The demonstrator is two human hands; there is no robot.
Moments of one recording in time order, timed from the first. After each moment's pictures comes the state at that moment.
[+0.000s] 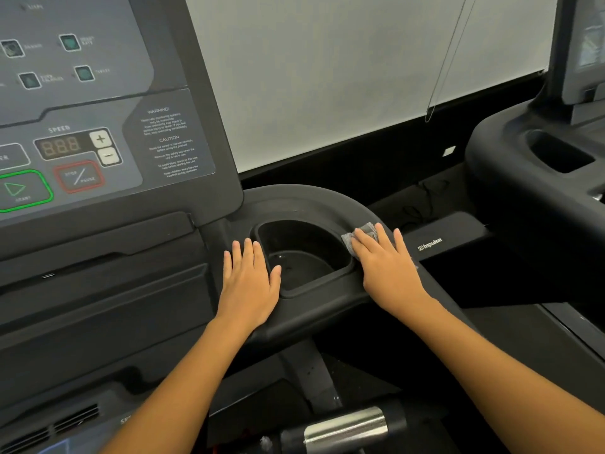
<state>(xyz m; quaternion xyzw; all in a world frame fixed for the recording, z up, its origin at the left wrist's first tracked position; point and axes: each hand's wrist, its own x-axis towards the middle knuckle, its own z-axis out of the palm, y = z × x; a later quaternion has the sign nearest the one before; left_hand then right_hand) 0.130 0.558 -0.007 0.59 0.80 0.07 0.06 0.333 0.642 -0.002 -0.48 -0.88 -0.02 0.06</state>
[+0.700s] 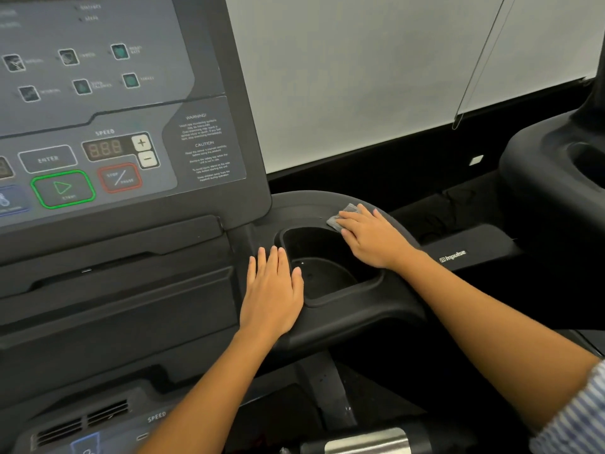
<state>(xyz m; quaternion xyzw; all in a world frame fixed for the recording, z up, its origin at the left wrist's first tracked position) 0.132 0.555 -0.008 0.58 0.81 0.12 0.05 0.276 0.715 0.008 -0.39 -0.91 0.12 0.04</state>
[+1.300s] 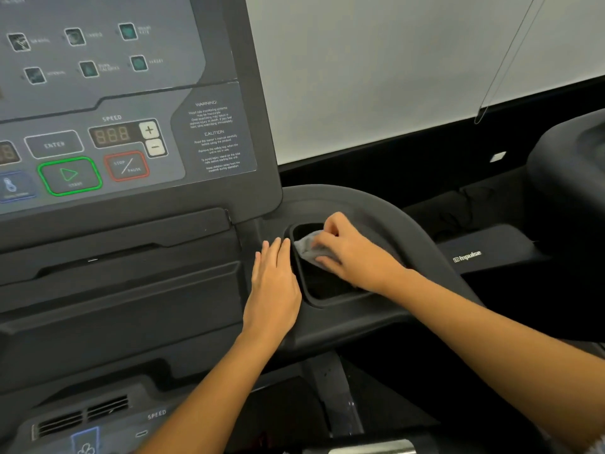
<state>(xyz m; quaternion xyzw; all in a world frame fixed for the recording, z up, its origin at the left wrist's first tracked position) 0.129 0.553 -0.008 0.55 0.79 0.26 0.07 0.247 0.678 0.002 -0.21 -0.96 0.12 0.16</state>
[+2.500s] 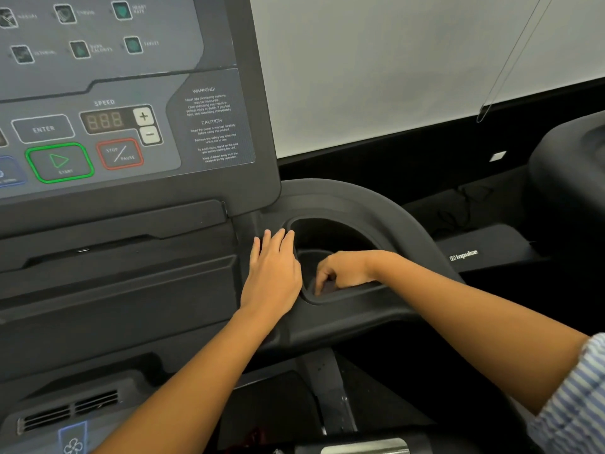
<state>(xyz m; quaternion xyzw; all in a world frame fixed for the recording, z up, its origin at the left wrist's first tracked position) 0.121 0.569 -0.012 0.57 0.80 0.18 0.04 0.229 0.697 -0.012 -0.21 -0.90 0.29 -0.27</state>
